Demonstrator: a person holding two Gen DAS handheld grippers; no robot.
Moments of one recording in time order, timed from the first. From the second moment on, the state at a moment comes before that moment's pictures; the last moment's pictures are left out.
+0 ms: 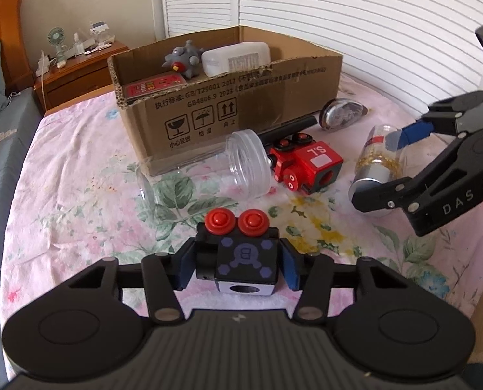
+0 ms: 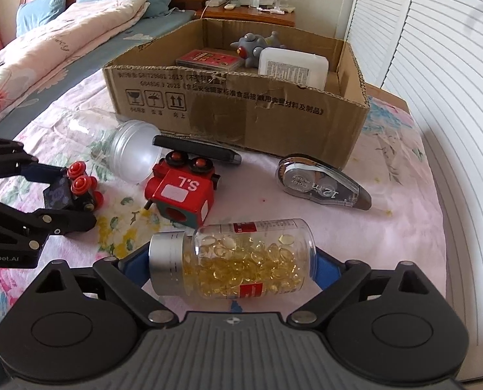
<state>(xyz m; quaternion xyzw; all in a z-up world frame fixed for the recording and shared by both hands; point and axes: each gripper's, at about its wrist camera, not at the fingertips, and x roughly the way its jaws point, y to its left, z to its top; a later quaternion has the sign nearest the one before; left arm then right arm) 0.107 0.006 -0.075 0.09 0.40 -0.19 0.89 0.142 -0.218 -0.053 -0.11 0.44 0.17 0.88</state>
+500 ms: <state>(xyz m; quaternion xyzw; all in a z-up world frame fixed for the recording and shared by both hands) 0.101 0.013 -0.051 0.10 0.42 -0.22 0.88 0.135 -0.230 -0.035 -0.09 0.45 0.18 0.87</state>
